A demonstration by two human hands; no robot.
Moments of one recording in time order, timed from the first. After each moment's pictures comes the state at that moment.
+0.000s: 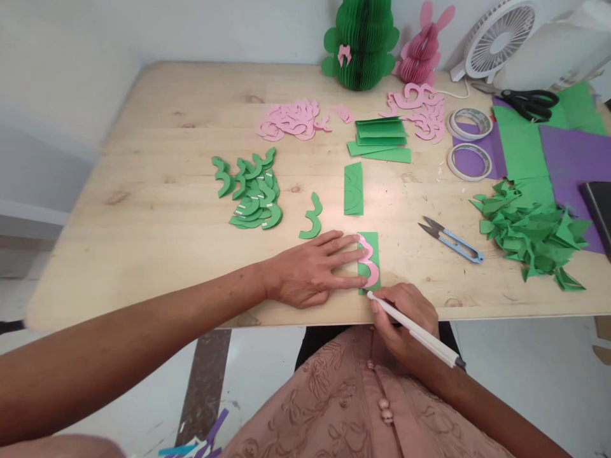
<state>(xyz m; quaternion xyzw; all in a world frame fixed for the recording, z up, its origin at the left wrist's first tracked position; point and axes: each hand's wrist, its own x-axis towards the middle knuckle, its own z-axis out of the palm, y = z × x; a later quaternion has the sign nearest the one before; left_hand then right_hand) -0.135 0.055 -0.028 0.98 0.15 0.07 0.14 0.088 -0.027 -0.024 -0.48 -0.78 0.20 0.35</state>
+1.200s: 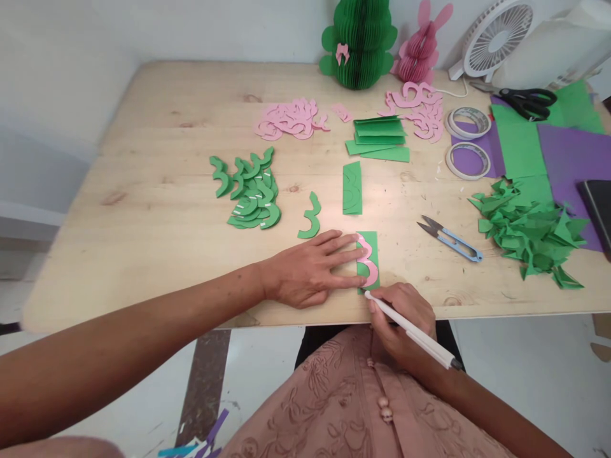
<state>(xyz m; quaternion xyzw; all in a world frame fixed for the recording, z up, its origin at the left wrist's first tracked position) -0.135 0.056 -0.029 0.98 0.14 0.07 0.14 0.085 -0.027 -0.023 -0.47 -0.78 0.21 0.36</state>
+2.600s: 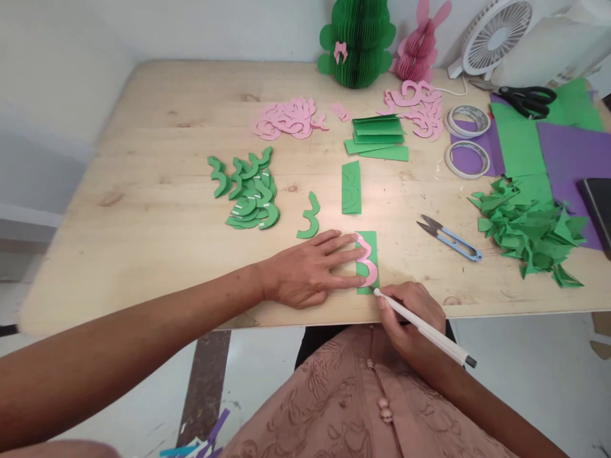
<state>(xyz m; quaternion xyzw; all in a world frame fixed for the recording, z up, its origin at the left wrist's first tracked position) -0.135 0.055 -0.029 0.98 0.15 0.07 0.13 0.093 -0.026 -0.016 -0.51 -0.78 0.16 0.34</state>
